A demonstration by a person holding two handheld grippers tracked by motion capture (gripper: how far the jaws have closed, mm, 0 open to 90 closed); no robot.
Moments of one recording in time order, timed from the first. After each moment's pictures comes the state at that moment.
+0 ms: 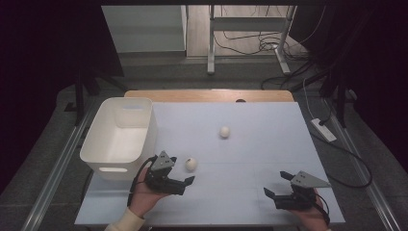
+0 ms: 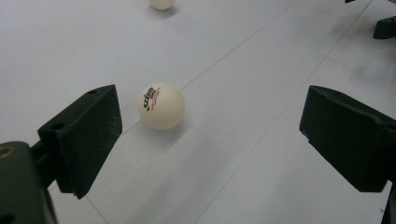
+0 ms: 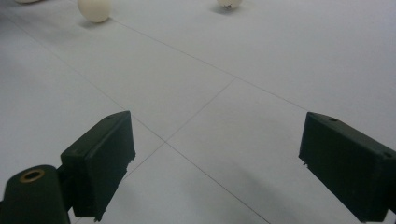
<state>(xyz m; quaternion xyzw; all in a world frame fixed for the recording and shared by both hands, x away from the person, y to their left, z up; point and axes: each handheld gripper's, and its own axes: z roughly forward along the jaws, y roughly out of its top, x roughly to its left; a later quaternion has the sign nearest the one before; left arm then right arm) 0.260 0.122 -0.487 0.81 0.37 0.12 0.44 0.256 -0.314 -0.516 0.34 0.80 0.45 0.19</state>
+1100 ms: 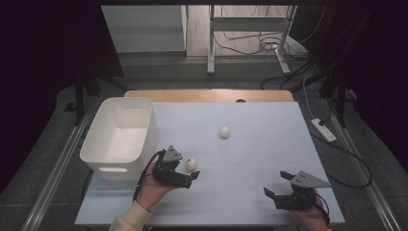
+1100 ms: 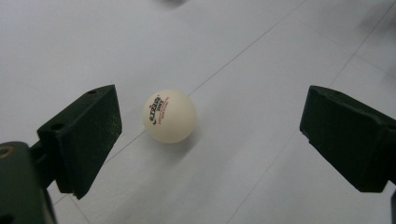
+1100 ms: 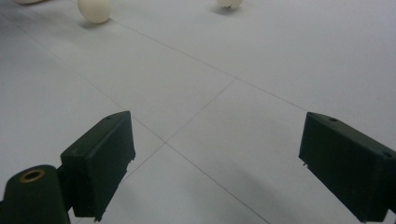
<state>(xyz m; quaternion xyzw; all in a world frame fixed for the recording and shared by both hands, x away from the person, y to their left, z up) 0.284 0.105 -0.491 0.82 0.38 0.12 0.40 0.256 -0.314 -0.515 0.34 0.80 0.45 0.19</state>
